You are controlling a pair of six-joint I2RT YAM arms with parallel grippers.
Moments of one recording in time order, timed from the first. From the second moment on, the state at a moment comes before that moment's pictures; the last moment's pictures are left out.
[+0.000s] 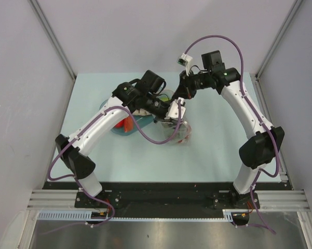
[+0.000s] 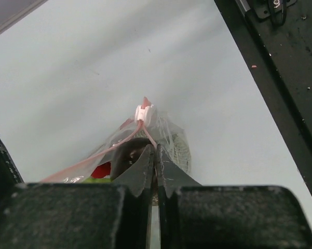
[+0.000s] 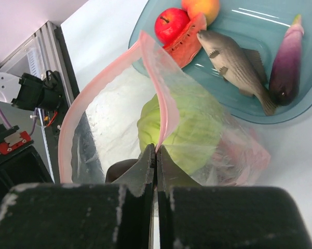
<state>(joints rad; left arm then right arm) -0.76 1.70 1.87 -1.08 0.77 1.09 0.36 1.78 1.90 -0.85 -0.85 -0.18</state>
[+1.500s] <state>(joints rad) -0.71 1.69 1.78 -0.82 0.76 0.73 0.17 1.16 1.31 -0.74 -0.86 -0.41</state>
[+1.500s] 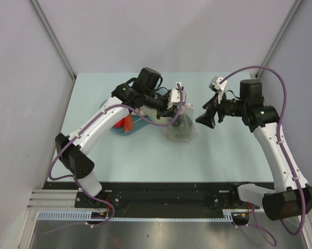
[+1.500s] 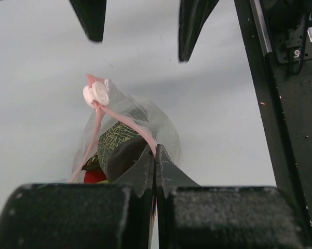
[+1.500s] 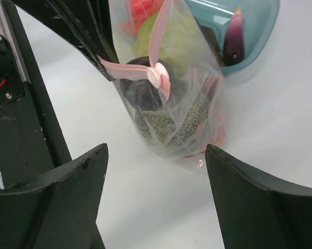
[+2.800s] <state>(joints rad) -0.74 1.61 1.70 -0.57 0.65 0.61 0.27 1.30 1.28 -0.58 -0.89 -0.50</state>
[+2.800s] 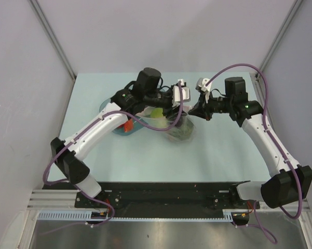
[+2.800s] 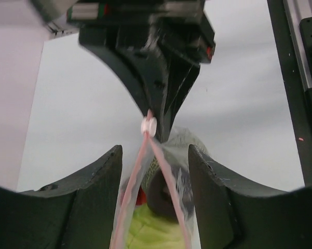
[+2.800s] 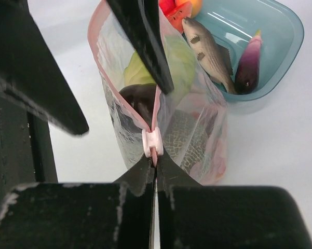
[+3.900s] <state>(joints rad) -0.76 1.70 1.75 -0.55 0.69 0.63 0.27 1.29 1.27 -0.59 -0.88 -0.50</state>
